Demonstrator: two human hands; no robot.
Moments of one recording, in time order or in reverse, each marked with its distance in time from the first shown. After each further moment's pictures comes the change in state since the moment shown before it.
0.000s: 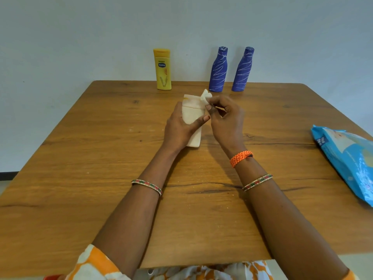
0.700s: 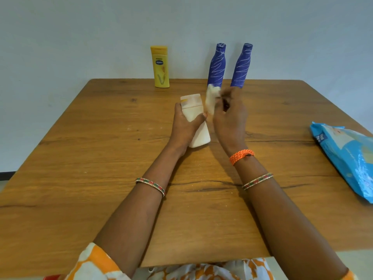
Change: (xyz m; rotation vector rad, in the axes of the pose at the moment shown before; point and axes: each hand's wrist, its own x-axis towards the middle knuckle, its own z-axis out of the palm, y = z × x) left_hand -0.003 0.005 0.018 -0.401 -0.010 -0.207; right_hand -0.002 -0.007 -0.005 -0.104 0.102 0.066
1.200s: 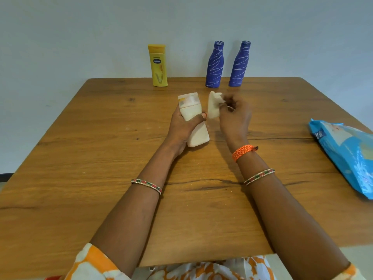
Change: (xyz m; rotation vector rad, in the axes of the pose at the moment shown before) left_hand 0.002 -0.002 -0.005 -0.157 -0.106 -0.076; right_hand 0.010 0.018 -0.005 0.050 0.040 0.189
